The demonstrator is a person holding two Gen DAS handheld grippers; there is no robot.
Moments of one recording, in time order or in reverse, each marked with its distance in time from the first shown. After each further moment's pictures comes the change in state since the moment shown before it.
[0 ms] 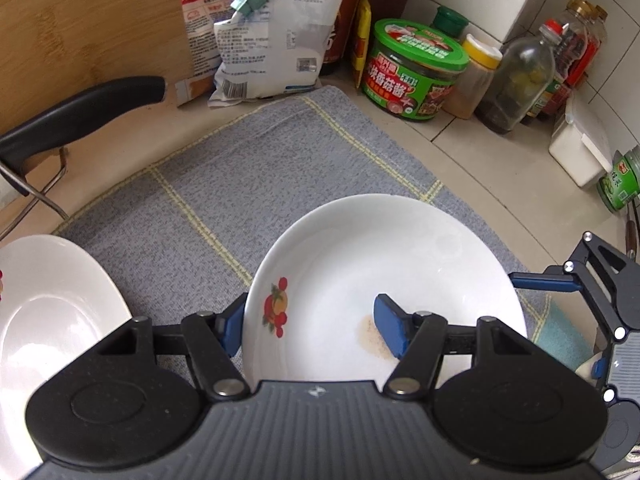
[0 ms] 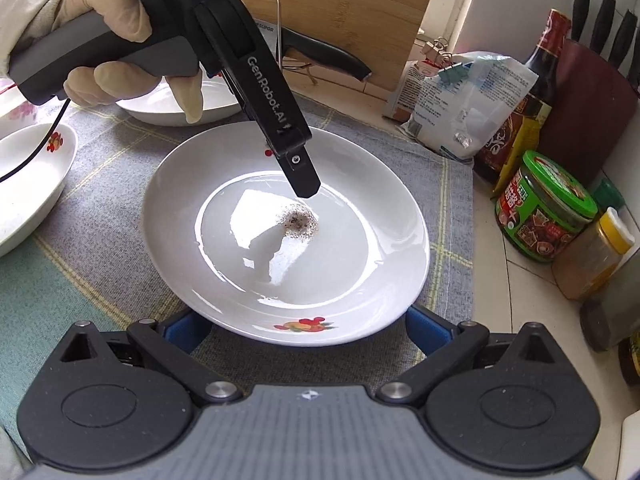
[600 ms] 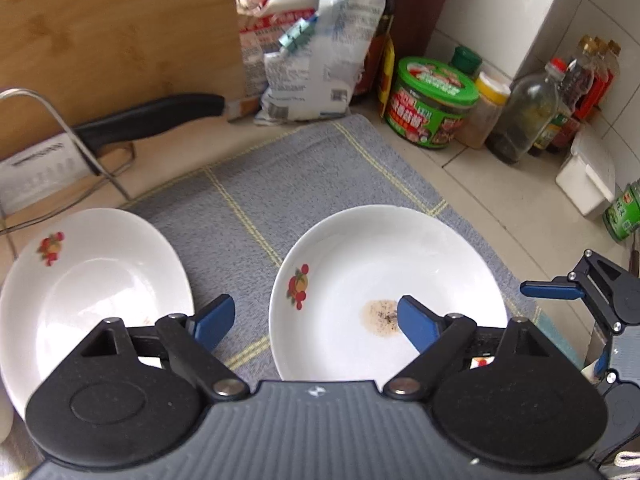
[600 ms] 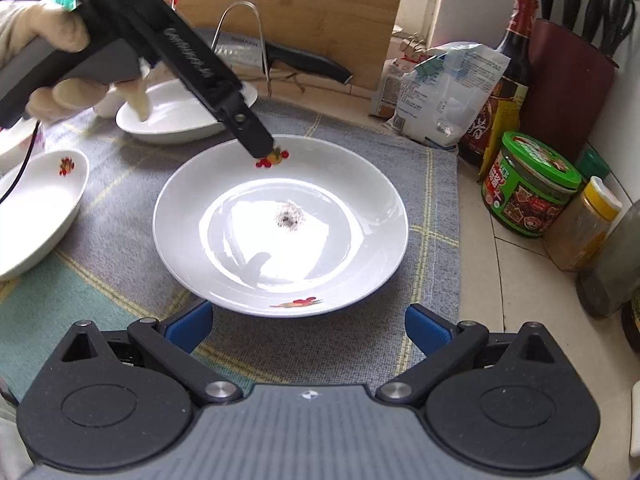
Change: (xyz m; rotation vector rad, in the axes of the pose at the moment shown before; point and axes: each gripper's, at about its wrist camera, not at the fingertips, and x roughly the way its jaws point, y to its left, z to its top) left arm -0.058 -0.006 -0.023 -0.094 -0.097 0.082; right arm -0.028 -0.016 -0.011 0.110 -0.026 0.045
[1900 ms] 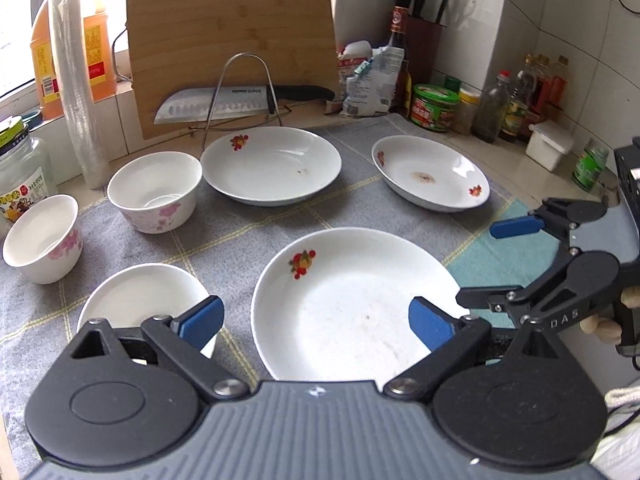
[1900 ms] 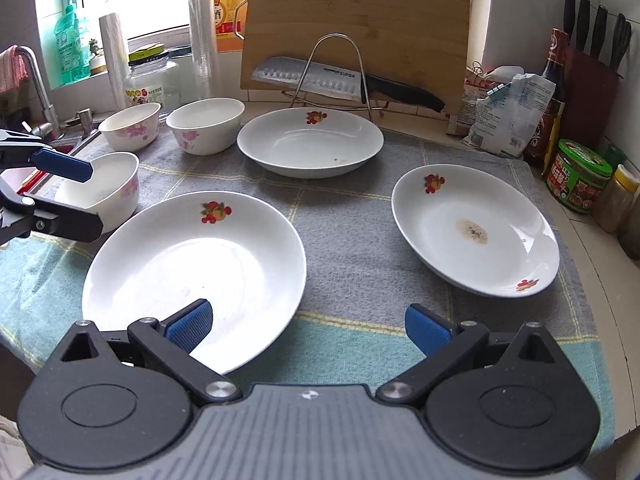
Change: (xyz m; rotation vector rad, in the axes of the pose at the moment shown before) left arm -0.176 0.077 -0.239 0.037 -0.212 0.070; right arm -0.032 0.192 0.024 0.152 -0.038 -0.033
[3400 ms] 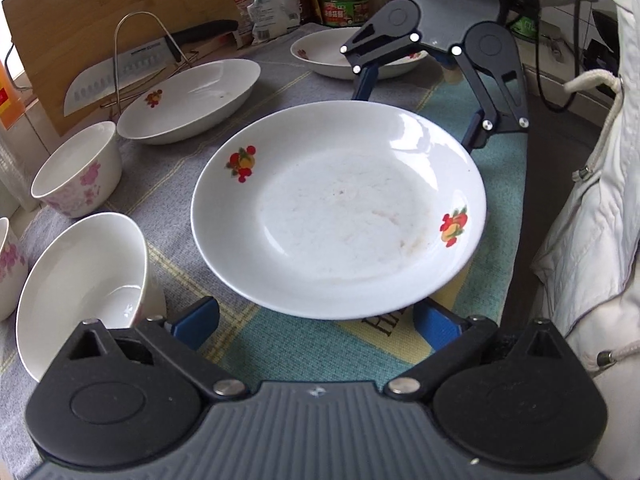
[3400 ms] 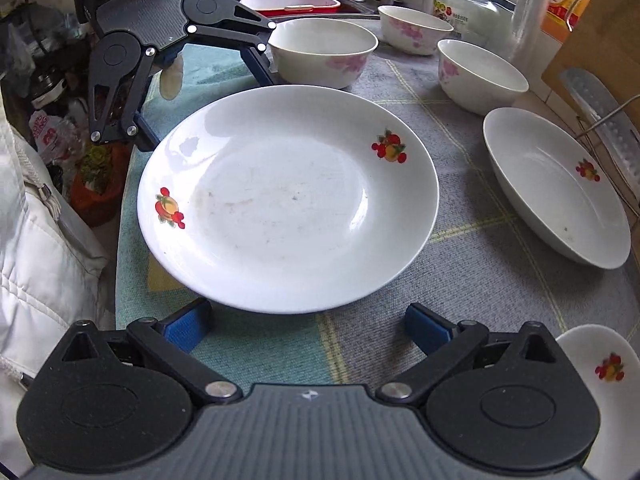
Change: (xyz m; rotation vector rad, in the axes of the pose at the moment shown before) left arm 0.044 -0.014 -0.057 0.368 0.129 -0.060; right arm 0.079 -0.032 0.029 -0.888 0.197 0.689
